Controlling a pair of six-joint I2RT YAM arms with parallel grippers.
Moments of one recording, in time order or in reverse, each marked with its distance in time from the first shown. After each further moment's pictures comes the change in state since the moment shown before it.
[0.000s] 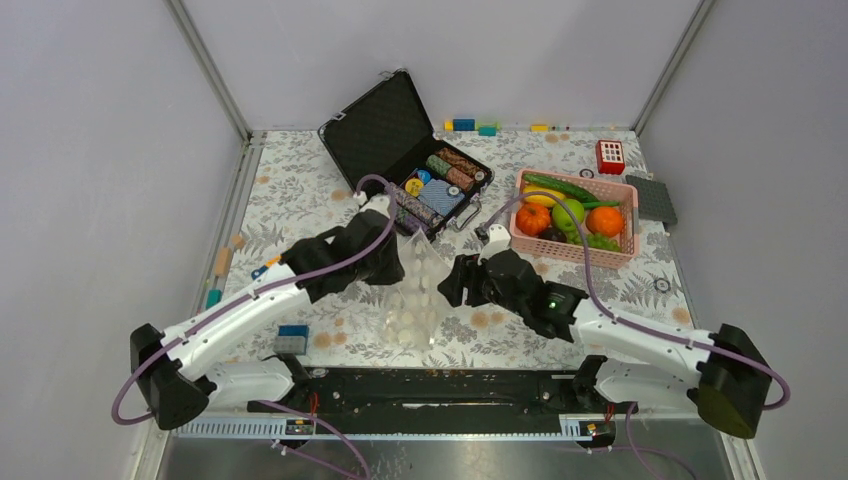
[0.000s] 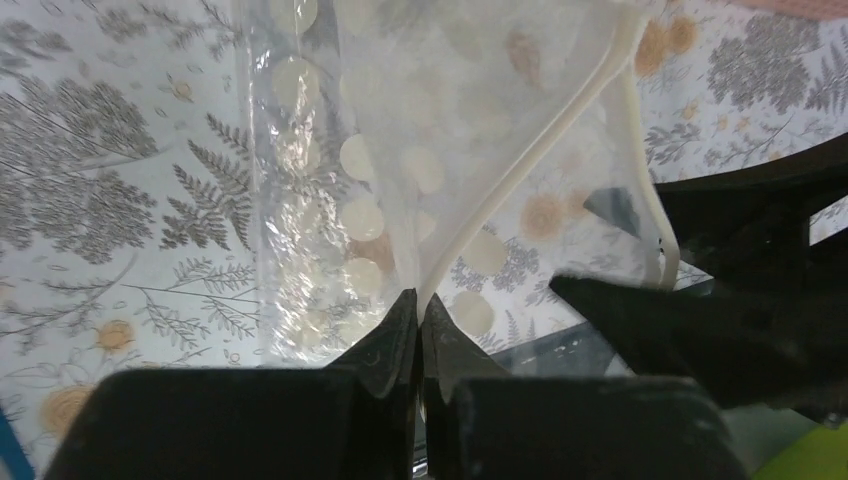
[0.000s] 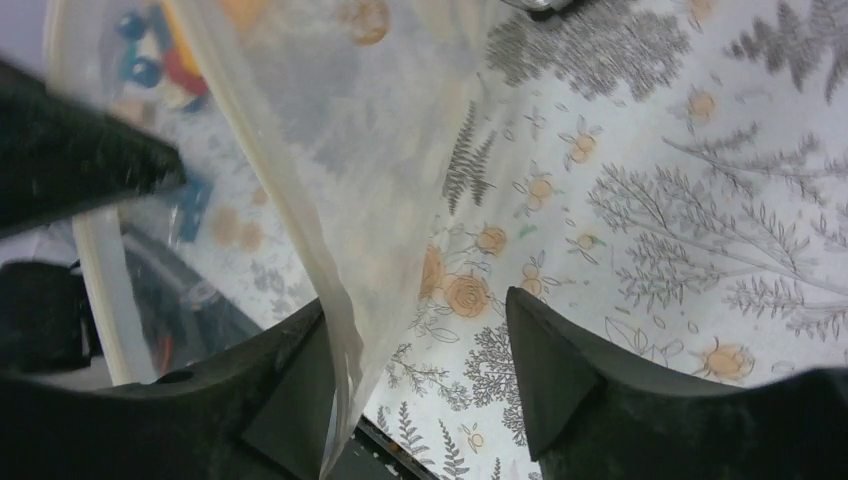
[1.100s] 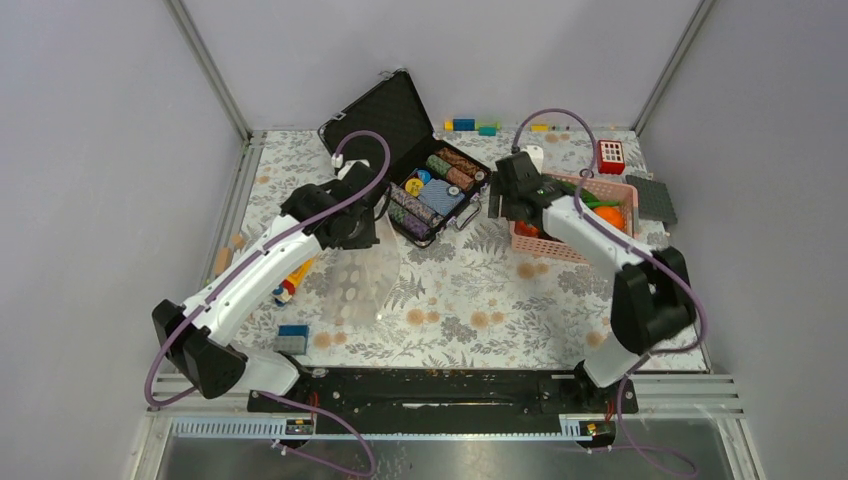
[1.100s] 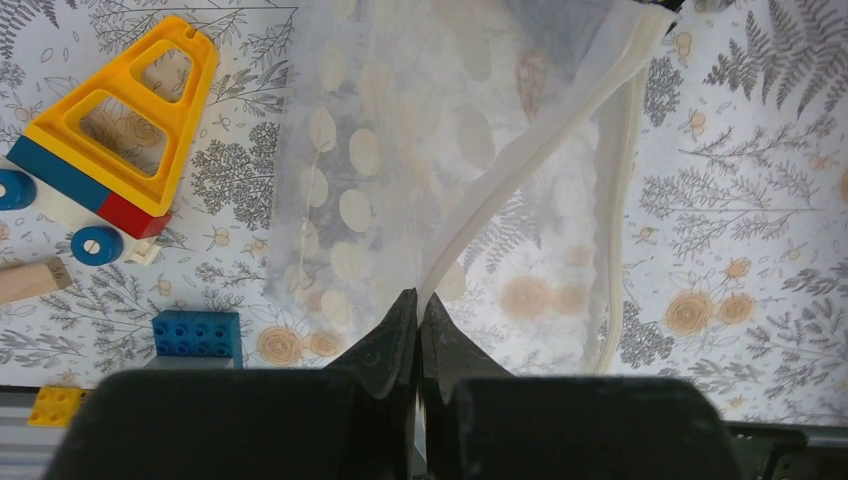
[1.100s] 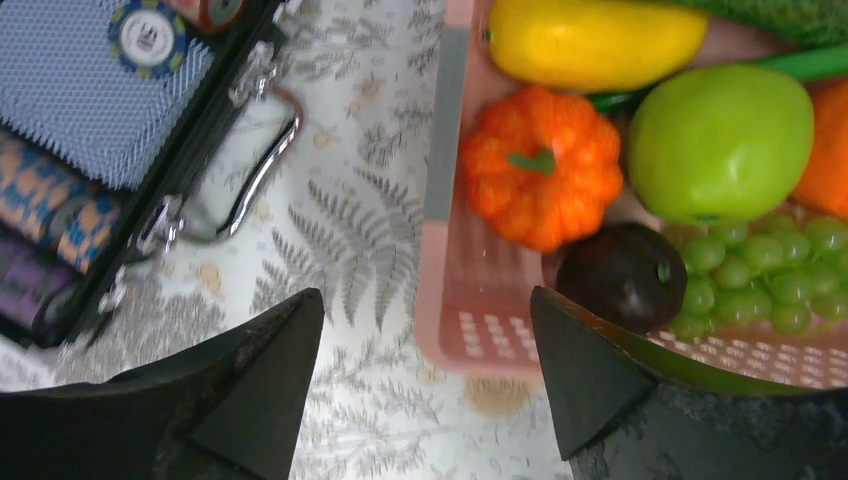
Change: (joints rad) left arm 0.184 0.236 0.443 -0.453 -0.201 0.118; right arm -0.500 0.422 0.548 -0.430 0.181 -0.299
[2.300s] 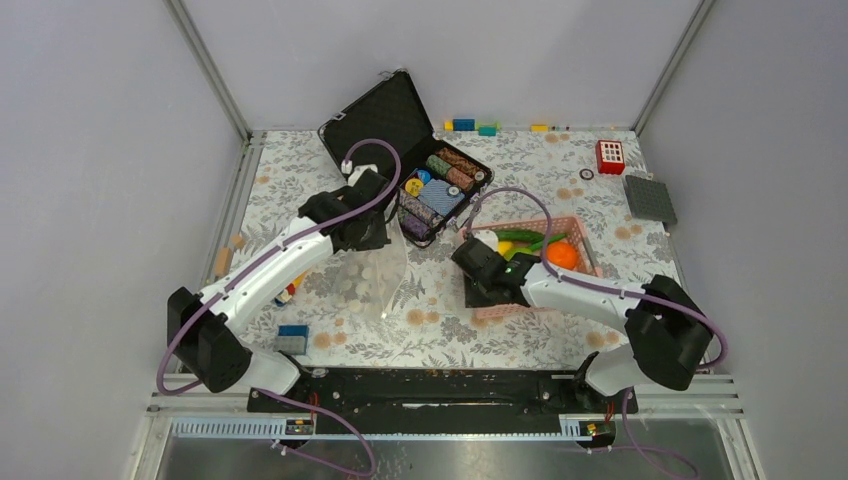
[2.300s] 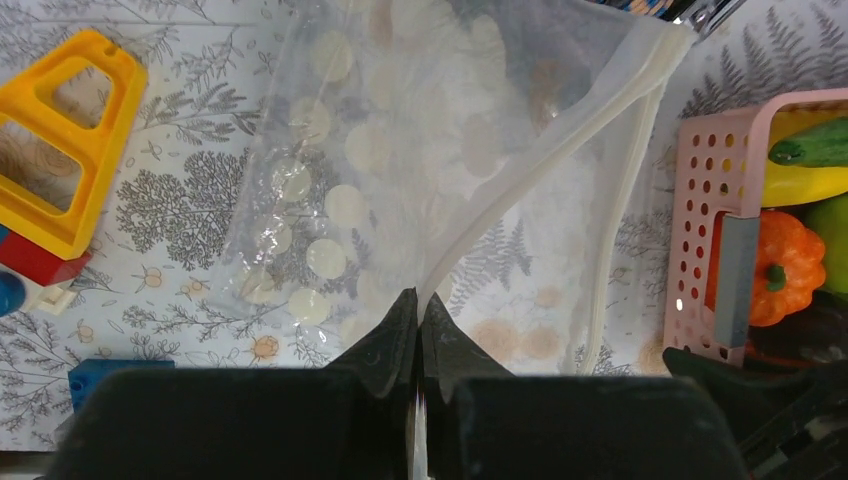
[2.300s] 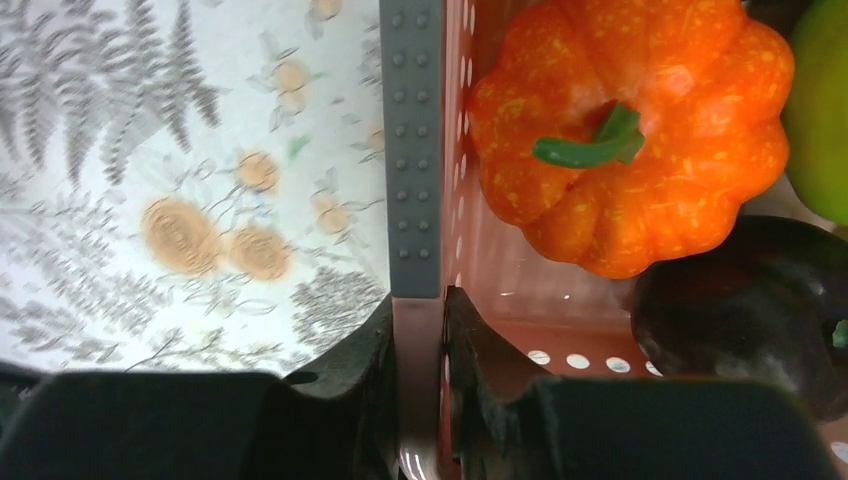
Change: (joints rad) left arm 0.011 0.043 -0.106 0.216 0.010 -0.038; right arm 0.400 -0.089 -0.306 -0.034 -0.166 0.295
